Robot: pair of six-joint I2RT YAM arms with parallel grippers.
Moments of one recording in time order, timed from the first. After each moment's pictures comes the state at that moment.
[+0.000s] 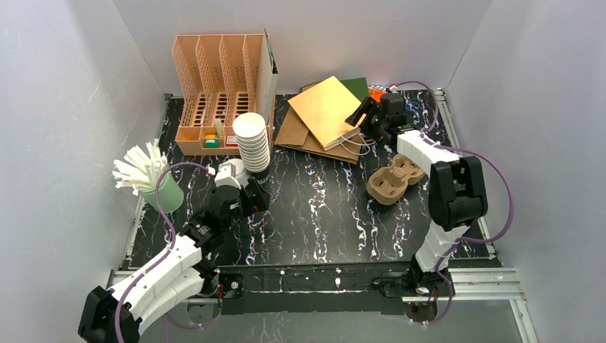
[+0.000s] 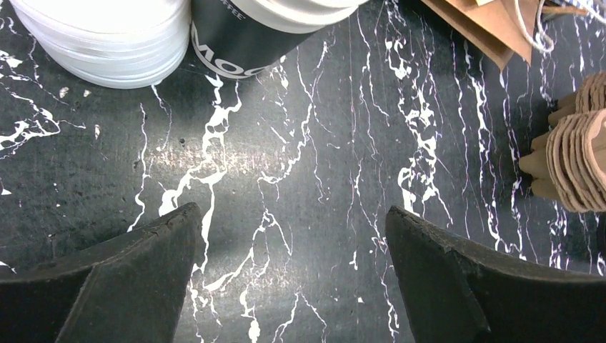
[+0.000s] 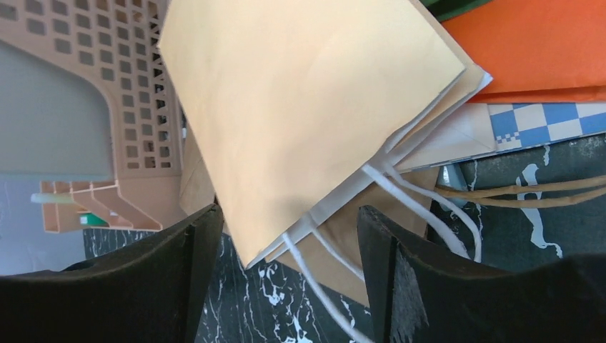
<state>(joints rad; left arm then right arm) -0.58 0.75 0.37 -0.15 -0.26 -0.69 0.26 1.76 1.26 -0.03 -0.15 0.72</state>
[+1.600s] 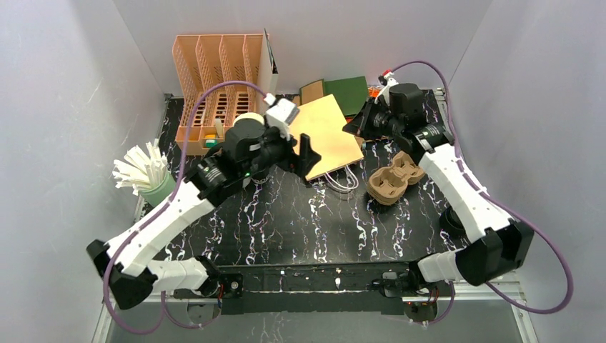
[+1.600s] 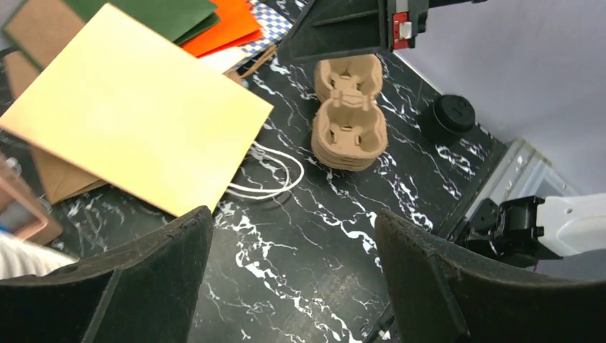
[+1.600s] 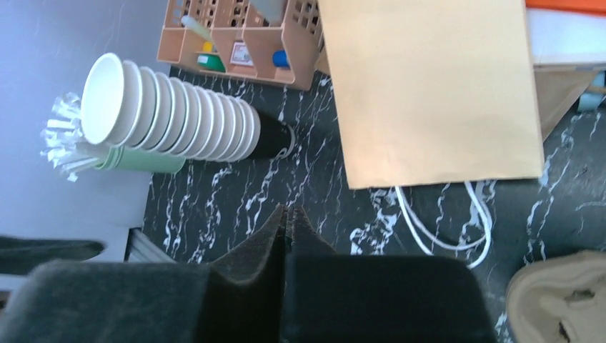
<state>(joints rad) -0.79 1.15 1.28 -0.41 0.05 -0.23 0.40 1.38 1.39 -0.49 -0.29 0.59</state>
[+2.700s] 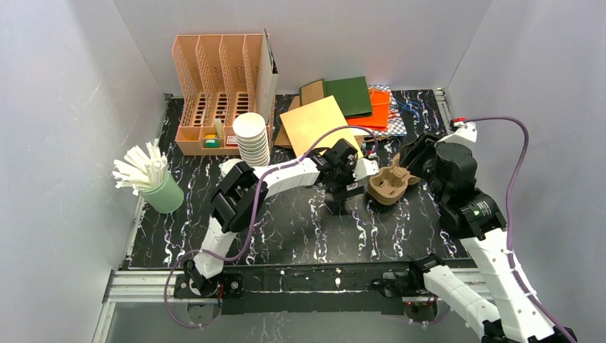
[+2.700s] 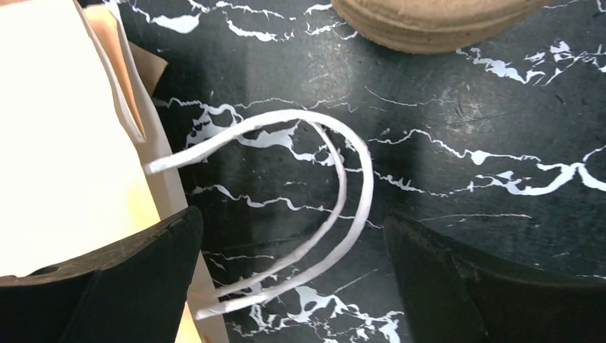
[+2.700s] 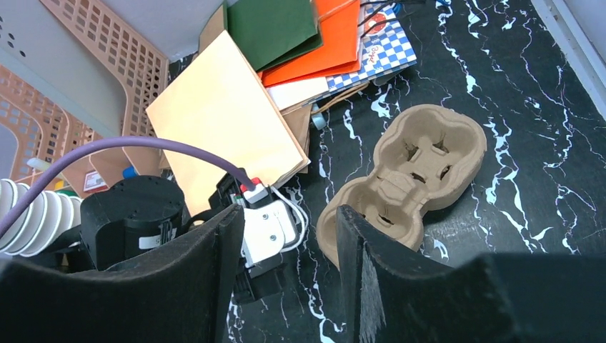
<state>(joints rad) -0.92 2.11 1.59 -0.41 0.09 0.50 0.40 0.75 1.03 -0.61 0.33 0.54</state>
